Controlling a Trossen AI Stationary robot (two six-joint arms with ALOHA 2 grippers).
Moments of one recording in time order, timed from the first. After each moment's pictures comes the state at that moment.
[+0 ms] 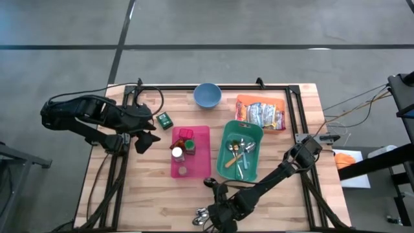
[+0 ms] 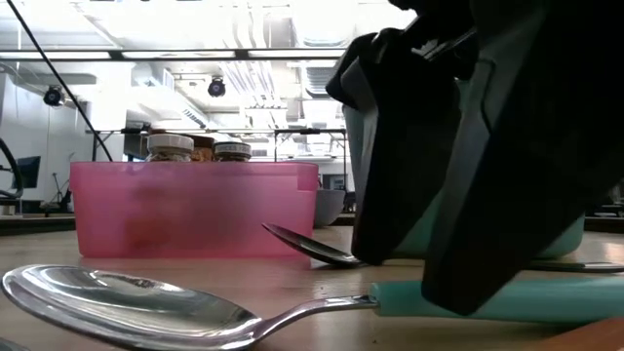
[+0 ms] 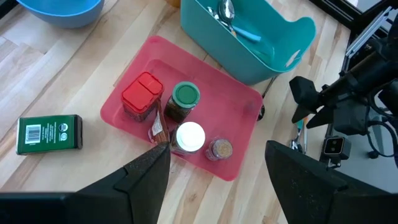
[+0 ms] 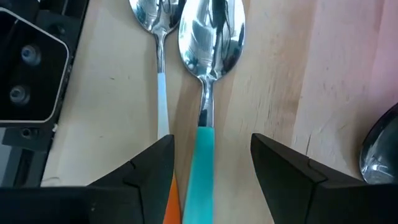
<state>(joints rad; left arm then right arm) -0.17 1.10 1.45 -1.28 -0.14 -0.68 0.62 2.26 1.74 -0.66 0.19 0.38</state>
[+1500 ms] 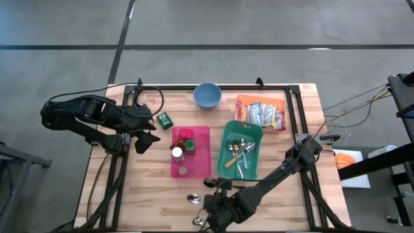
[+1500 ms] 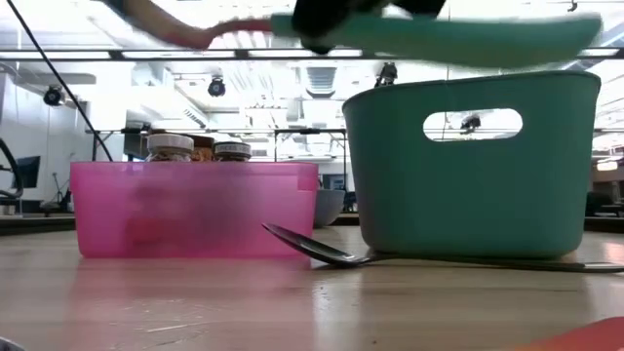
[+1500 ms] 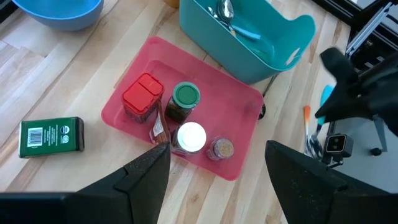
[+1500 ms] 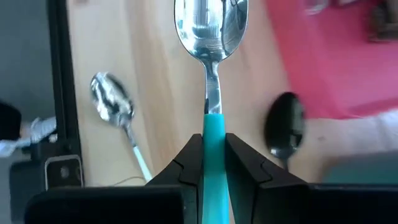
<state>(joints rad) -0.17 1.10 1.45 -1.28 -0.14 -0.66 0.62 2.26 2.03 -0.96 0.38 0.73</state>
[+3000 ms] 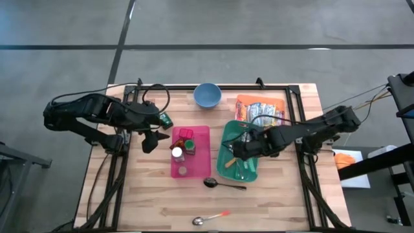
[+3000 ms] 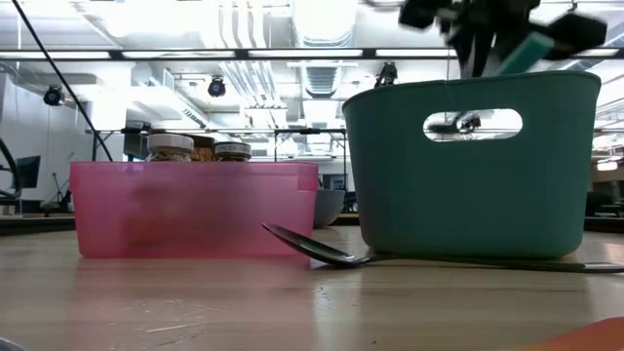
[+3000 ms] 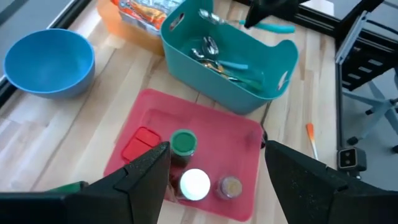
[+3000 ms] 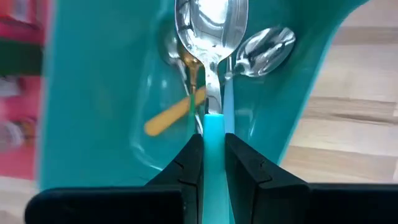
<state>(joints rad) -0.14 1.14 1.45 -1.12 -0.16 -0.43 0.28 1.52 1.29 -1.14 0.21 1.83</state>
